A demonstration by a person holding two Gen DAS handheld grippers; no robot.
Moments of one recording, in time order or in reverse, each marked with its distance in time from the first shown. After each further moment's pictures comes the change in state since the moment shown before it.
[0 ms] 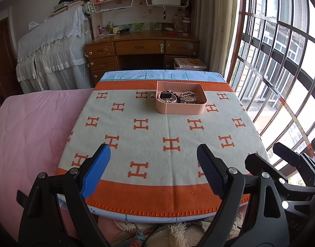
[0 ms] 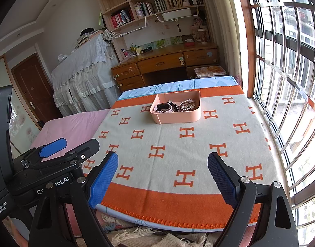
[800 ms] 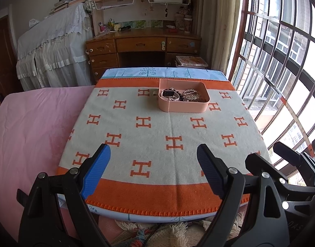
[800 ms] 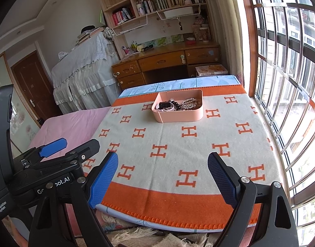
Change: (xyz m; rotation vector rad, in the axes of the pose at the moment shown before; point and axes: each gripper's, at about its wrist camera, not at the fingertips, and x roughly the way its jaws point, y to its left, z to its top) left arm 0.005 0.010 -0.011 -0.008 0.012 0.004; right arm 0.005 0.003 -0.001 -0.007 0.011 0.003
